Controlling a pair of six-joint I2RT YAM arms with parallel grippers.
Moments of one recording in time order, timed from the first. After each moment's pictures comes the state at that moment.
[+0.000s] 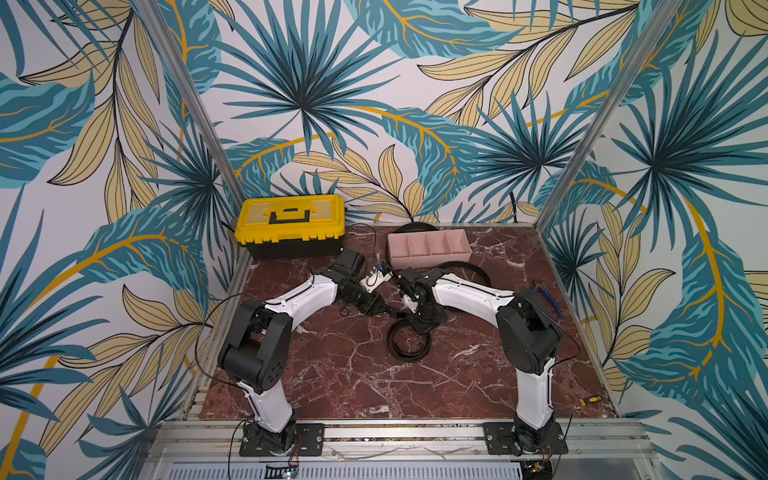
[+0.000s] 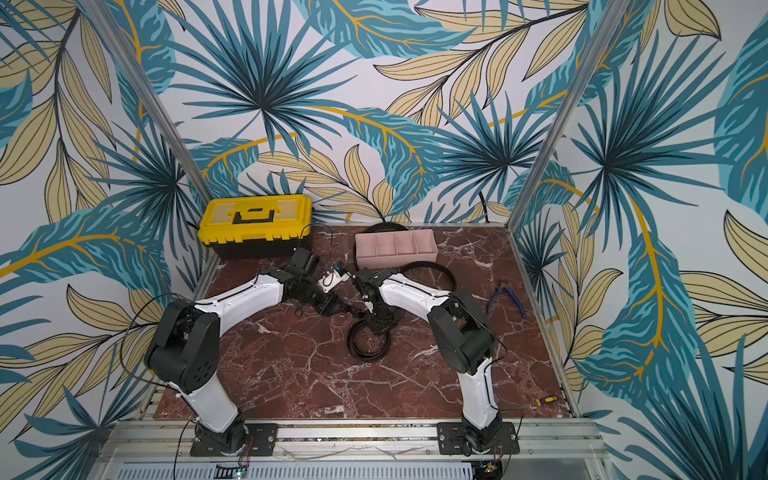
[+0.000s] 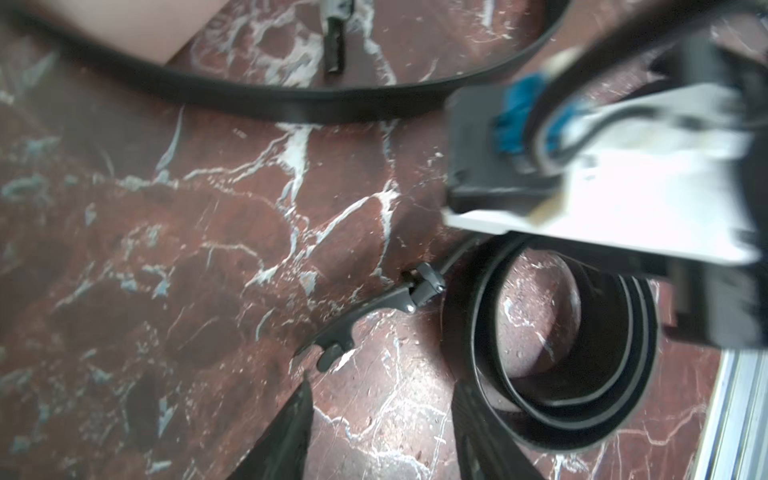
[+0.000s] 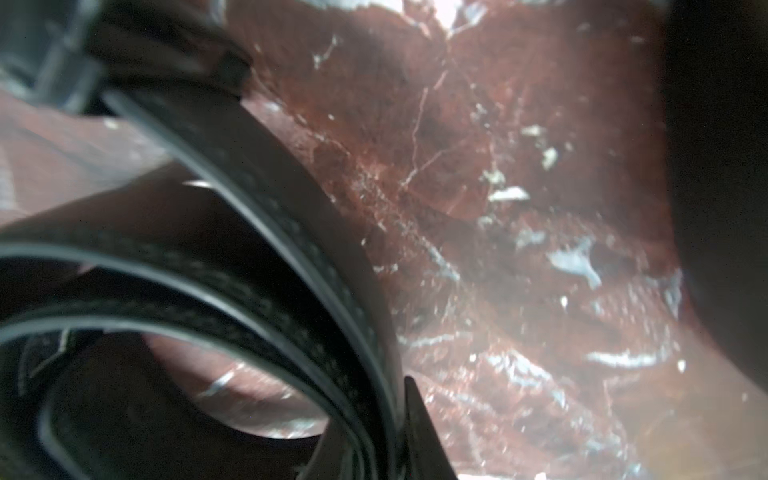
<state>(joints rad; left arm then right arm) -0.41 1.74 1.19 -0.52 0.50 0.31 0.67 2.01 1.47 -1.03 0.05 0.09</state>
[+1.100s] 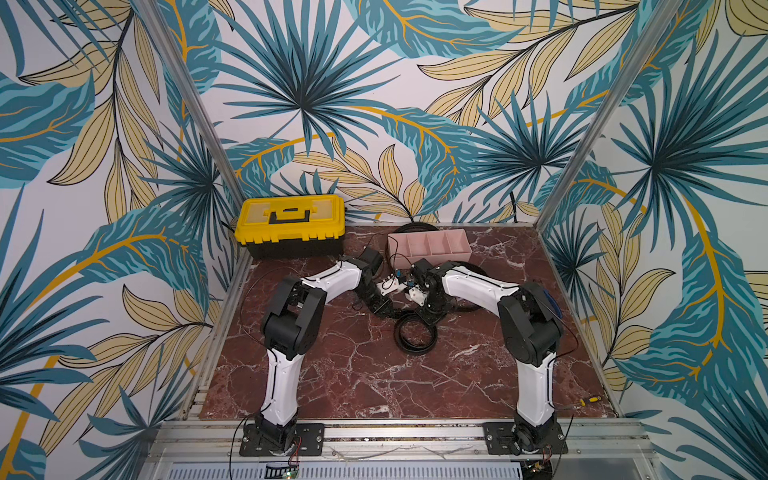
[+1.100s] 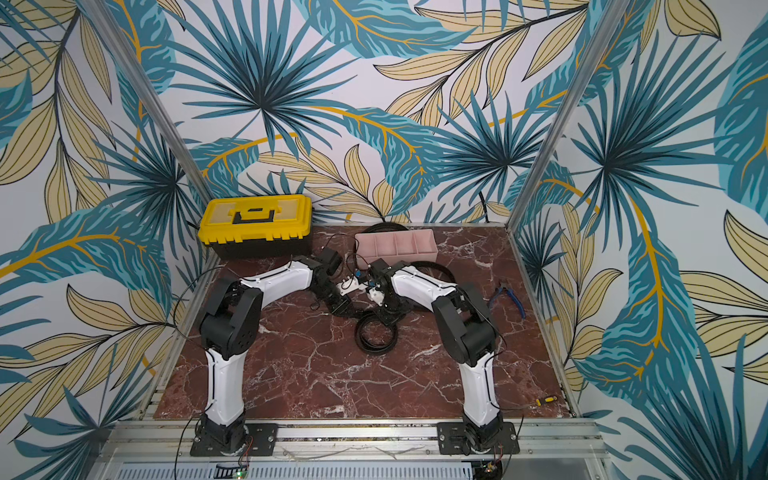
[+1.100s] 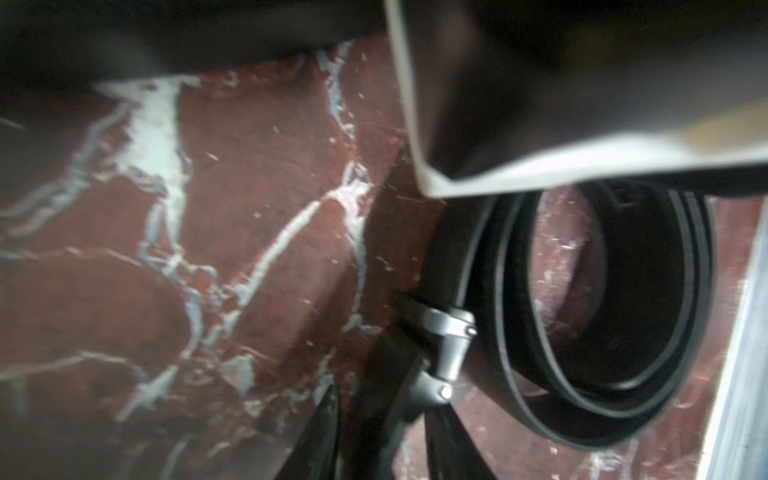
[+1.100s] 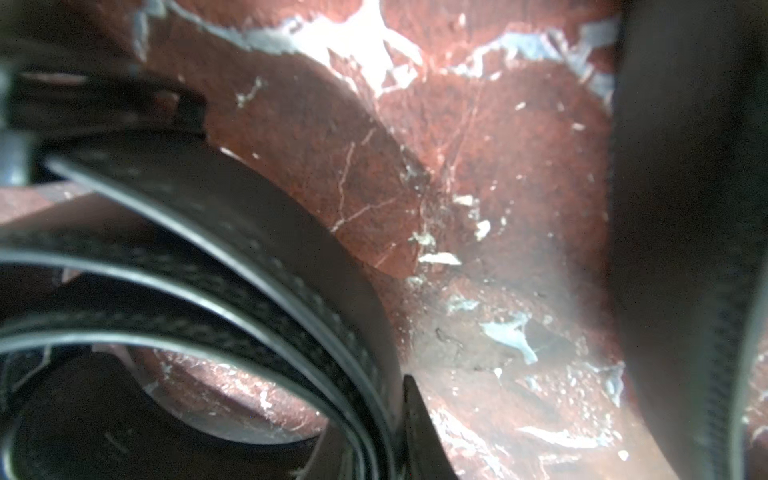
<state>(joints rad) -0.47 2.08 1.51 -0.78 0.49 0.44 0.55 2.04 1.48 -0.99 -0.03 -0.11</state>
